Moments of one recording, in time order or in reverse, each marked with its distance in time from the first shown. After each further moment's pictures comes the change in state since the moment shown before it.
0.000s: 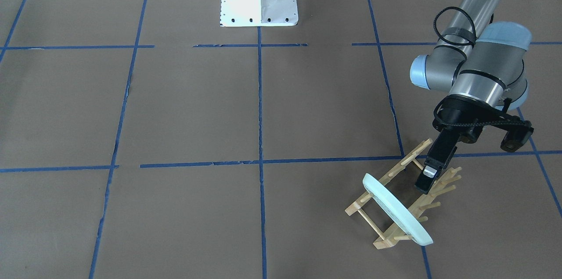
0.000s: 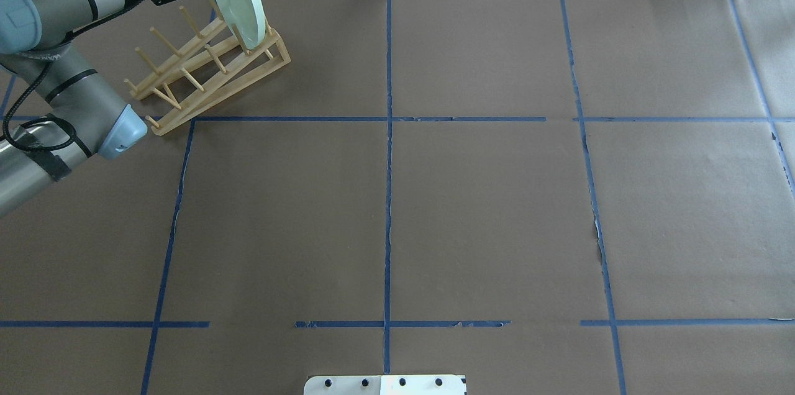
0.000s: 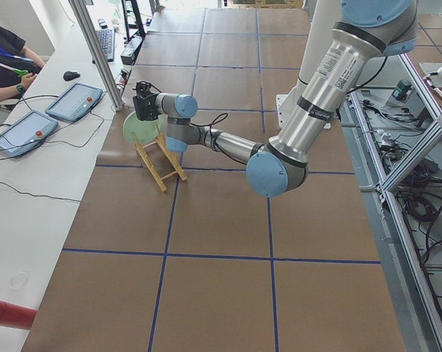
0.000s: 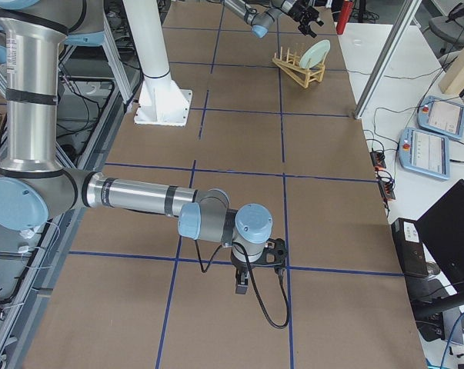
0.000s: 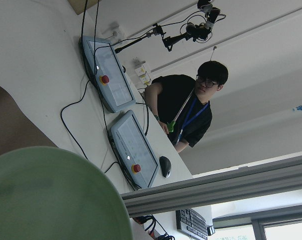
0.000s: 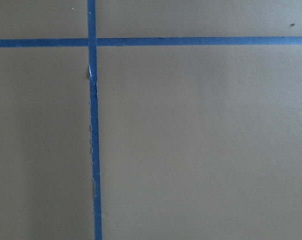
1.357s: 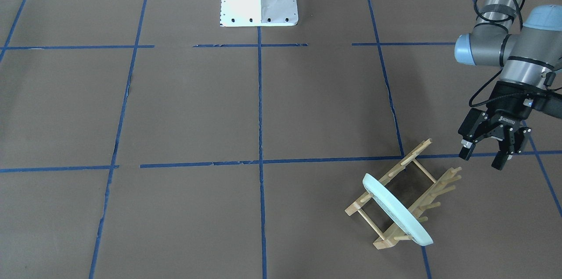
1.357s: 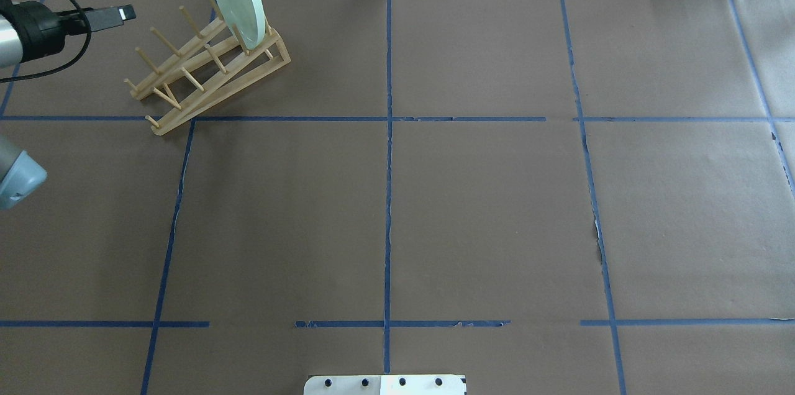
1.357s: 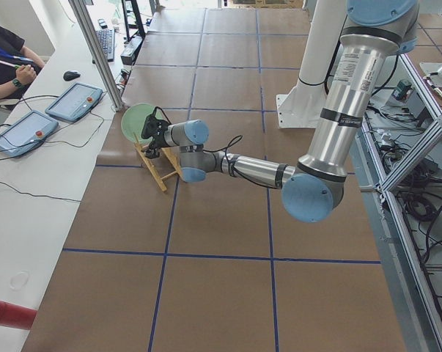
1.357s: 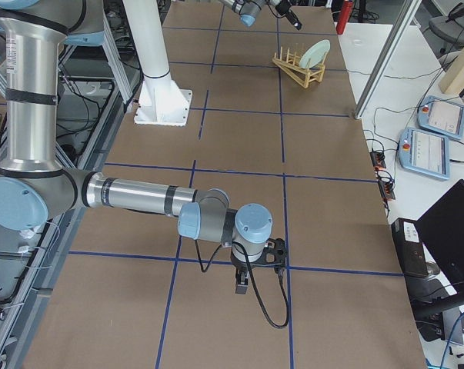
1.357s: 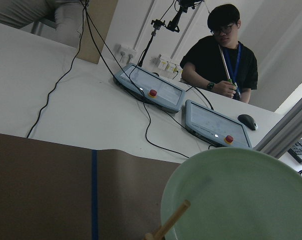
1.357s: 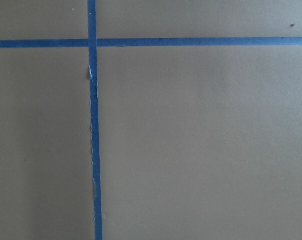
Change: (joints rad) left arm -0.089 0.354 -0.186 0.176 -0.143 0.883; right arm 0.000 0.000 0.000 0.000 0.000 0.001
